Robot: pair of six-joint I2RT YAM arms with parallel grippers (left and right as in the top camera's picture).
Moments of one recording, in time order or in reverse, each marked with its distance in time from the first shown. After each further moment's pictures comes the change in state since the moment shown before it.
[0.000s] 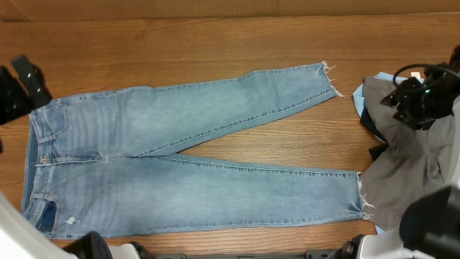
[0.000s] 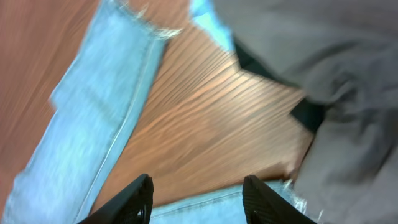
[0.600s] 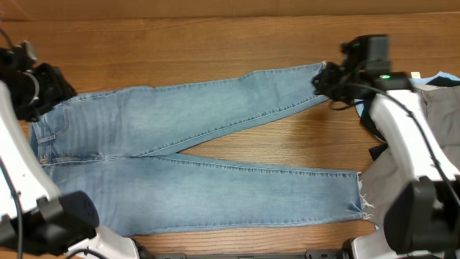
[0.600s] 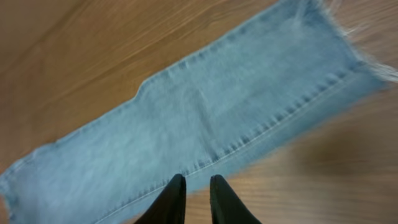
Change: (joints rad) left arm -0.040 0.283 -0.393 0.076 0.072 -0.031; right arm 0.446 0.042 -0.281 0.712 0.019 0.190
